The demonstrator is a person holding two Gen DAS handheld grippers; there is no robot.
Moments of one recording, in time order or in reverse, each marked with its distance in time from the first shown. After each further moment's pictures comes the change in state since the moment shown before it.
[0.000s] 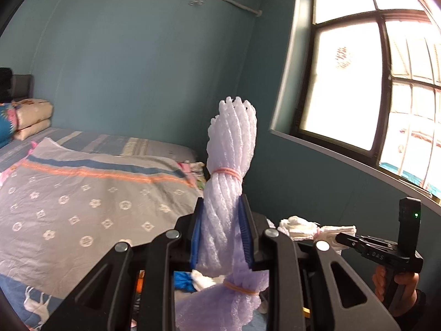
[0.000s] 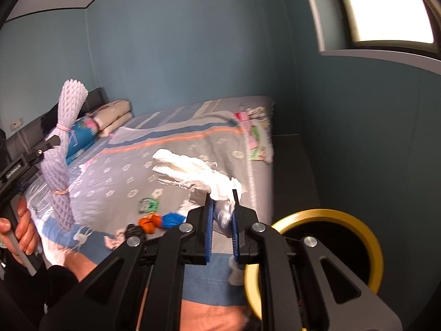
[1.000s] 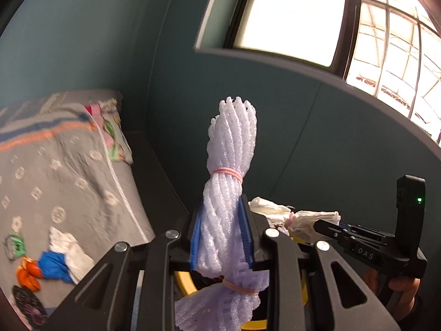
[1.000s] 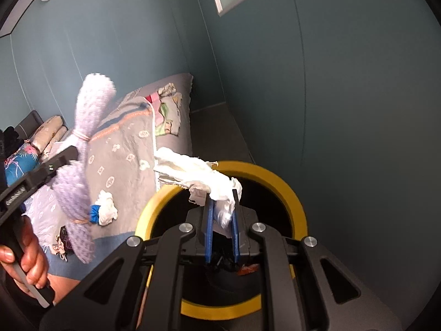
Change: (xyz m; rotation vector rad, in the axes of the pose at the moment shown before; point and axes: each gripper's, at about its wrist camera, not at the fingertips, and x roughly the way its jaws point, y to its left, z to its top) left arm 0.191 -0.166 -0.094 0.094 0.363 -0.288; right arm -0.006 -0.157 -0.067 0.258 0.125 -0.293
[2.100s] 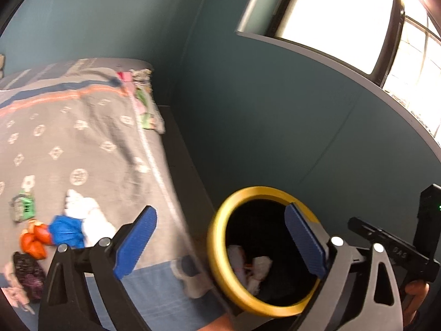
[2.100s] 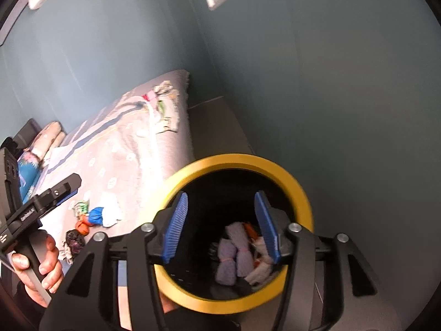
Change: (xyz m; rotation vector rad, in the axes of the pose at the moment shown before) left arm -0.007 0.063 -0.018 -0.158 0.062 0.113; right arm -0.001 0.019 -0.002 0.037 0.017 0.020
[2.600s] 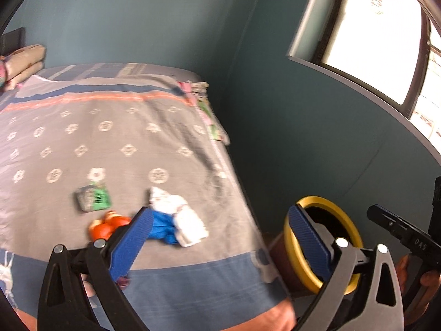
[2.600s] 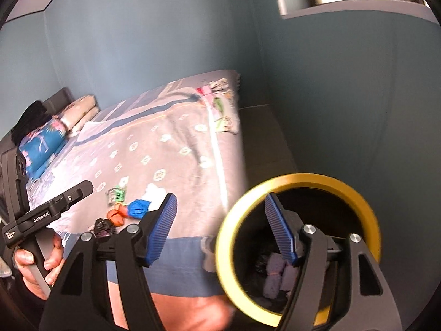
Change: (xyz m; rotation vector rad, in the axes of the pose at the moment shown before) left arm -0.086 0.105 -0.012 -0.092 -0.073 0.177; right arm 0.026 0.132 0.006 -0.193 -0.004 0.142
